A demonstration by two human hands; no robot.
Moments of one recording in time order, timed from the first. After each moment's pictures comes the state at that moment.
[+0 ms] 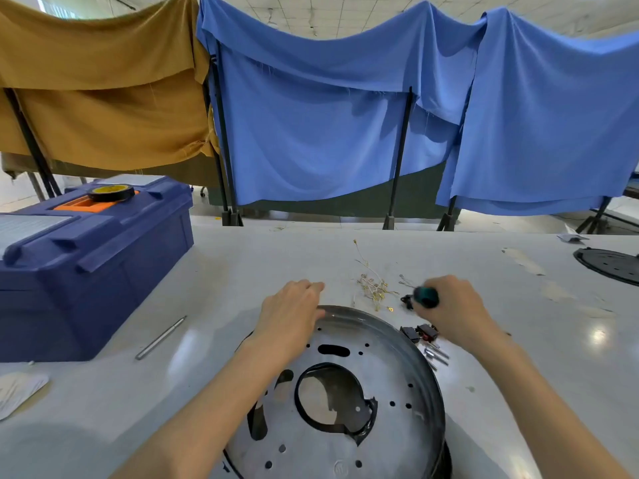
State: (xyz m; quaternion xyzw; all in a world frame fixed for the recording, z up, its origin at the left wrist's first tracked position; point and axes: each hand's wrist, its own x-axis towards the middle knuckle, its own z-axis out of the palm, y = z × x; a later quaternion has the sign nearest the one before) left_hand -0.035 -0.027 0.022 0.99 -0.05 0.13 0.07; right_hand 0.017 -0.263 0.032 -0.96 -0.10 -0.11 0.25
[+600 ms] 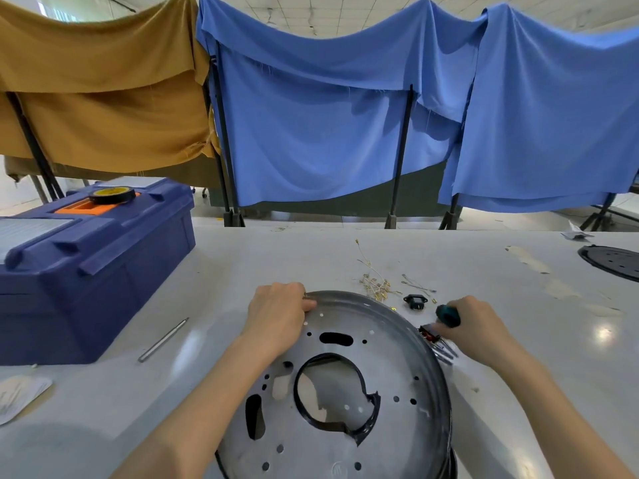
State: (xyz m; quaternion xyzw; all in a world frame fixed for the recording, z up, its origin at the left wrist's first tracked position) left_hand -0.025 -0.006 0.015 0.98 0.01 0.17 0.12; right_hand 0.026 -0.292 0.001 -0.97 -0.04 -0.06 0.23
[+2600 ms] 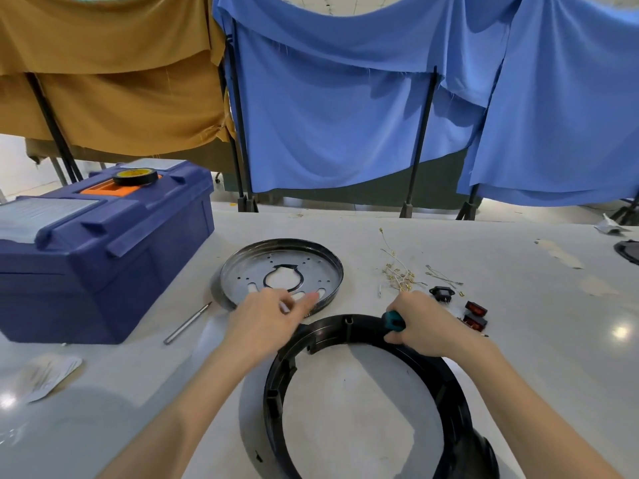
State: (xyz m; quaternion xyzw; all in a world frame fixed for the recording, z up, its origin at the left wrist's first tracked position) left_hand -0.048 0.043 -0.007 0.95 0.08 0.14 0.27; right_hand 0.018 -0.195 0.008 -0.96 -0.26 0.05 0.12
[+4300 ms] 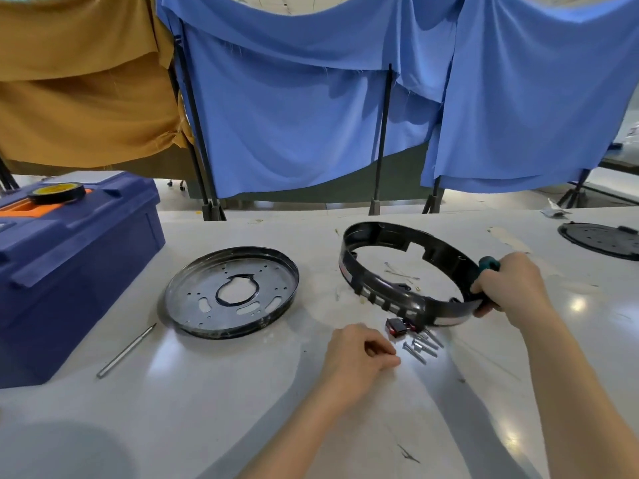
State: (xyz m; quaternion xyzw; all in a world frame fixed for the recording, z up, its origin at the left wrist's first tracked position) left_hand -0.014 -0.122 -0.056 0.85 -0.05 0.04 0.53; right_hand 0.063 -0.344 0.029 -0.89 0.18 -0.13 0.40
